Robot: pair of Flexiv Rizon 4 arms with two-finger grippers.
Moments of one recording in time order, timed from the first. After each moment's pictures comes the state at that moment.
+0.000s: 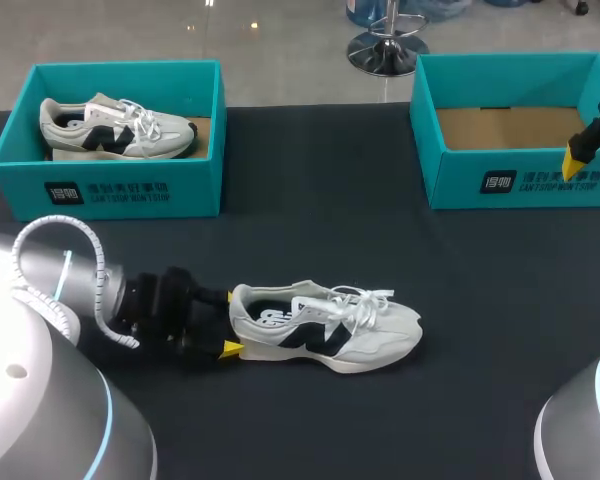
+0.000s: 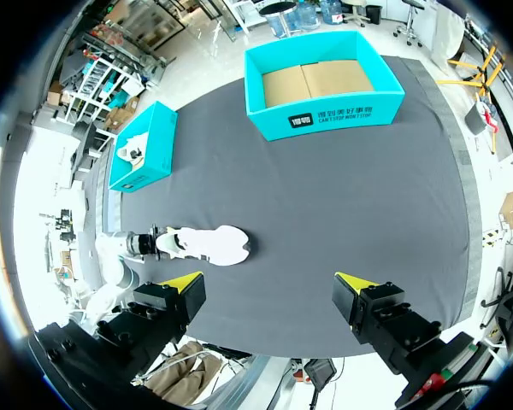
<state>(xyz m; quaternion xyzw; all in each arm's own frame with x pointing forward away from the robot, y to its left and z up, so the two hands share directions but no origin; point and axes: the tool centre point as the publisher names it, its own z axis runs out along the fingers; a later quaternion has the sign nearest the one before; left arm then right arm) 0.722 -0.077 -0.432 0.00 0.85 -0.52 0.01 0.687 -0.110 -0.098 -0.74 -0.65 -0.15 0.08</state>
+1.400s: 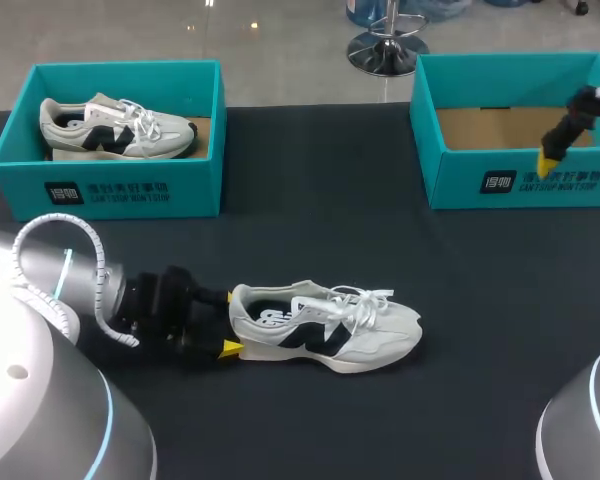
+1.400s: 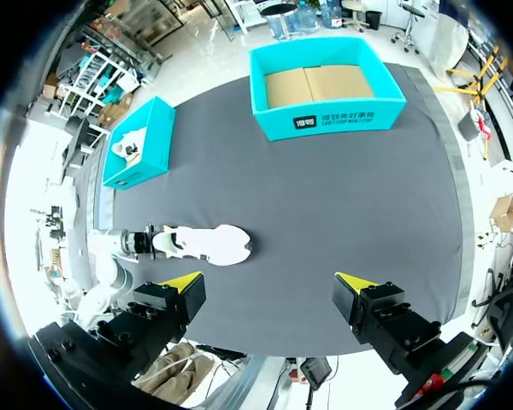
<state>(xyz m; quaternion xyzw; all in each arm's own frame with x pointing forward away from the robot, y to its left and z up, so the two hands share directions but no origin) 0.721 -0.076 -0.431 0.00 0.86 -0.52 0.00 0.687 -0.074 -0.090 -0.74 -0.66 -0.12 0.05</state>
